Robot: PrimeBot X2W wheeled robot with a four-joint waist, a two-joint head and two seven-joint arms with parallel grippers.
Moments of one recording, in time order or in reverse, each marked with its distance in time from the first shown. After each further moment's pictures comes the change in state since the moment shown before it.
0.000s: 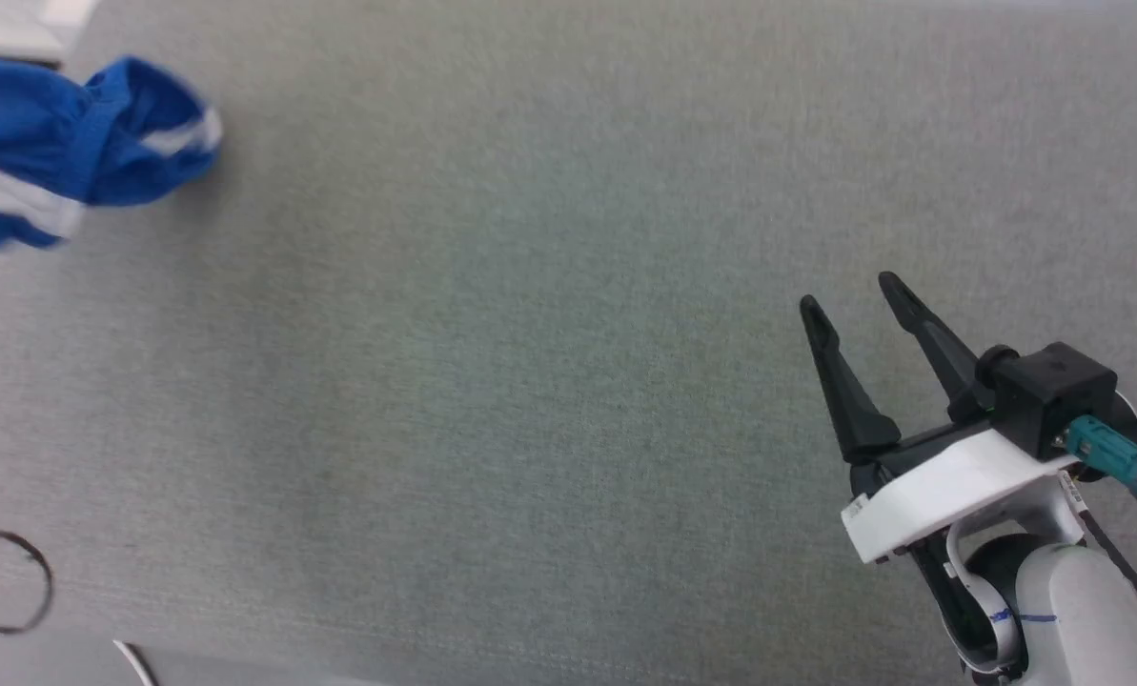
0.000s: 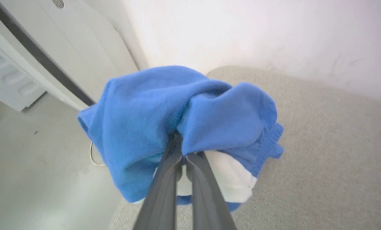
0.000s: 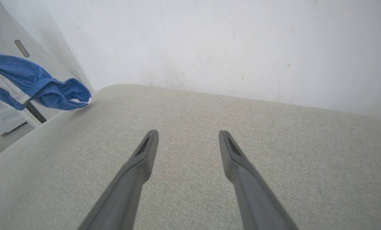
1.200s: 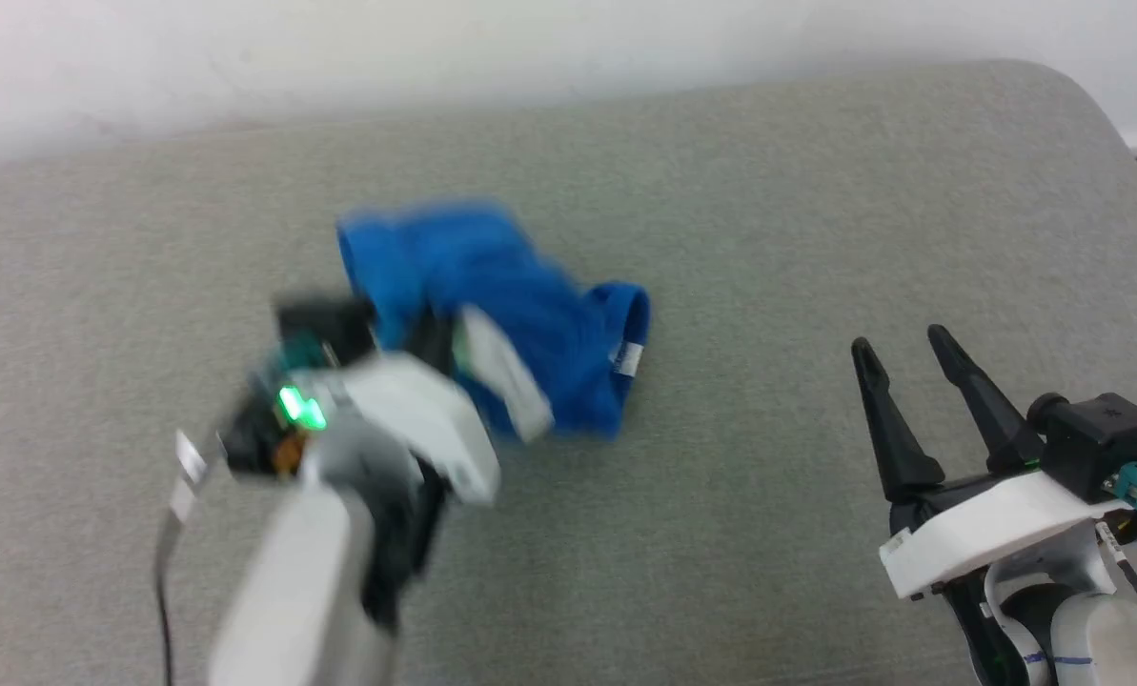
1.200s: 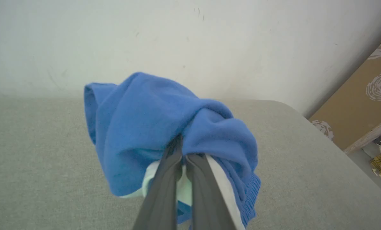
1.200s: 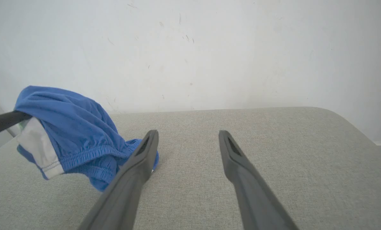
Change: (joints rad) left arm 0.467 -0.452 -0.328 -0.580 -0.033 0.090 -0.173; right arm 0.101 0.021 -0.091 -0.010 0.039 0.000 -0.008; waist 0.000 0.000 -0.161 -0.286
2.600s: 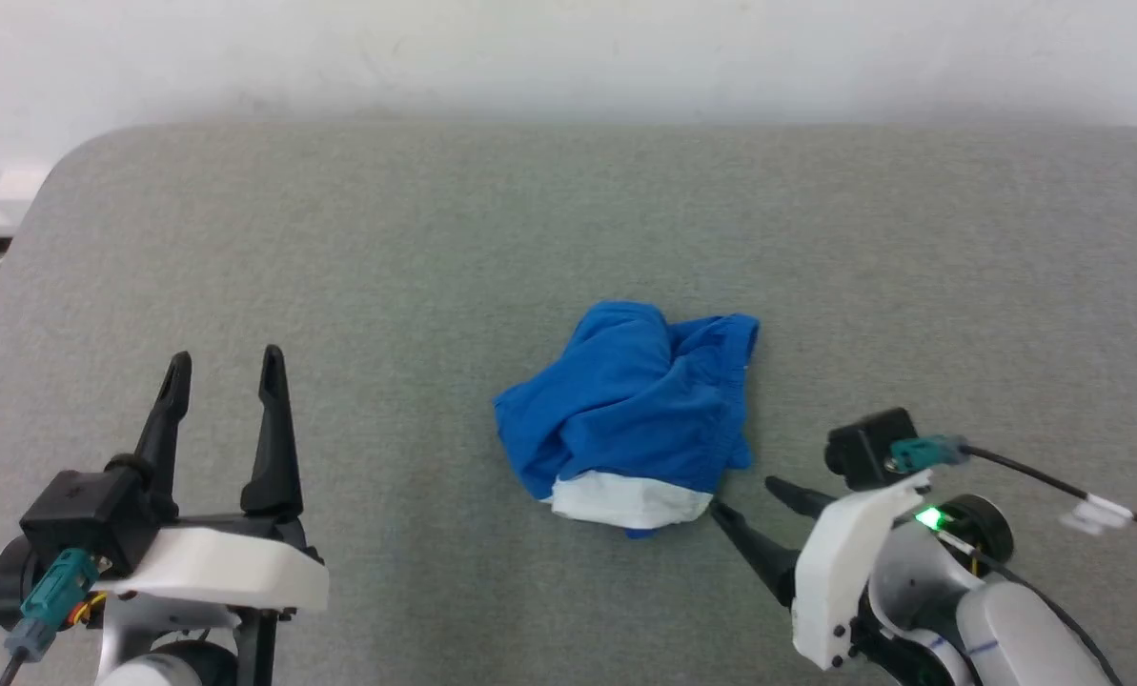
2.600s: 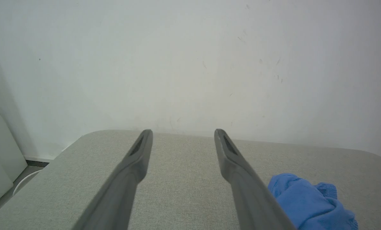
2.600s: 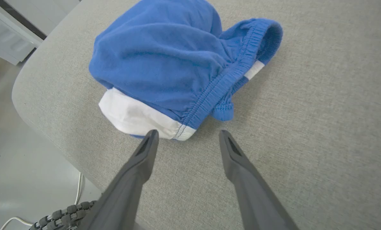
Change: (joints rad) left arm 0.384 0.191 0.142 -0.411 0.034 0.098 -0.207; right arm -0.075 -0.117 0.255 0.206 0.211 0.000 0.420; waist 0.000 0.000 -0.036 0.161
